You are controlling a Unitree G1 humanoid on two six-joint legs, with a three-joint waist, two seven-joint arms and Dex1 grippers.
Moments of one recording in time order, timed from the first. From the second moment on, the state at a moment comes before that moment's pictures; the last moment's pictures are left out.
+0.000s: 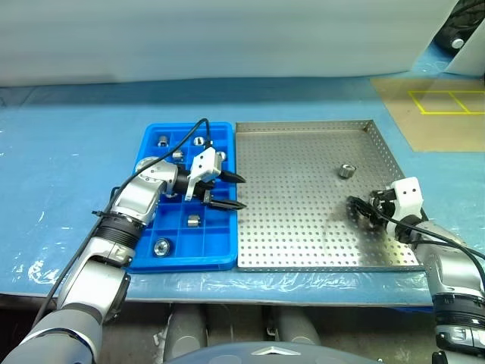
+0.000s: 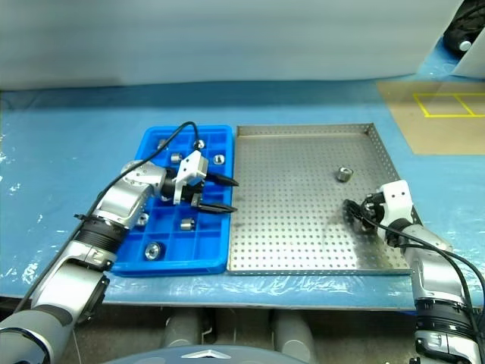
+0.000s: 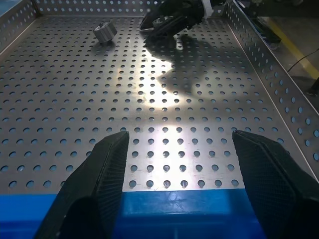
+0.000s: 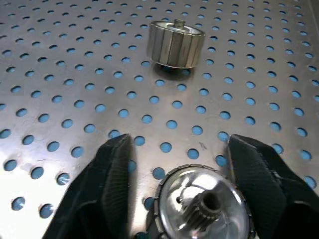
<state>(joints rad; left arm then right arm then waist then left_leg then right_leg) -0.69 0.43 -0.24 0.36 -0.23 0.12 -1.36 -0.10 -0.59 -0.28 0.14 0.24 0.36 0.60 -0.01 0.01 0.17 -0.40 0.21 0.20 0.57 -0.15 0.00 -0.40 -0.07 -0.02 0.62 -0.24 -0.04</state>
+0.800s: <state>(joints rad) -0.71 0.47 -0.19 0.30 -0.27 0.17 -1.35 -0.30 -0.55 -0.13 -0.06 0.30 0.50 0.66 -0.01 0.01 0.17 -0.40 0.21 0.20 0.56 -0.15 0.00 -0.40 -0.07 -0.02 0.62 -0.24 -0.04</state>
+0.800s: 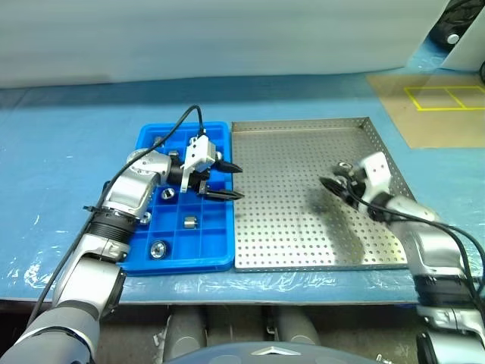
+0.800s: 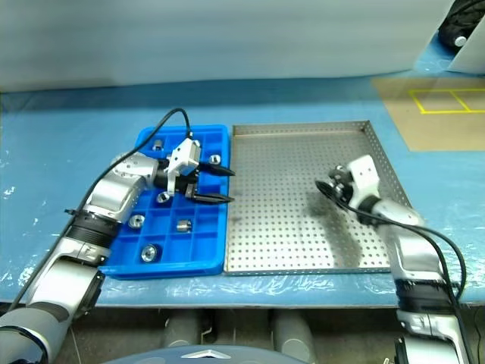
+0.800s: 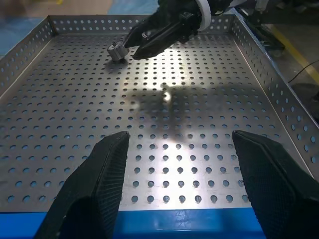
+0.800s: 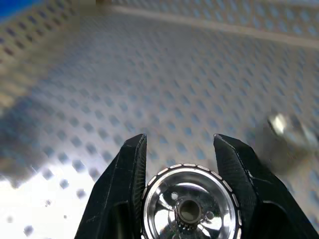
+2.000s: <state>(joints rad) -0.24 0.79 0.12 -0.25 -0.41 0.47 -1.07 -0.72 -0.25 0.29 0.37 0.18 0.28 1.07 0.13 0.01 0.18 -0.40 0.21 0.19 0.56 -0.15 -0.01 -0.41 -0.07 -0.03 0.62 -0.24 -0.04</state>
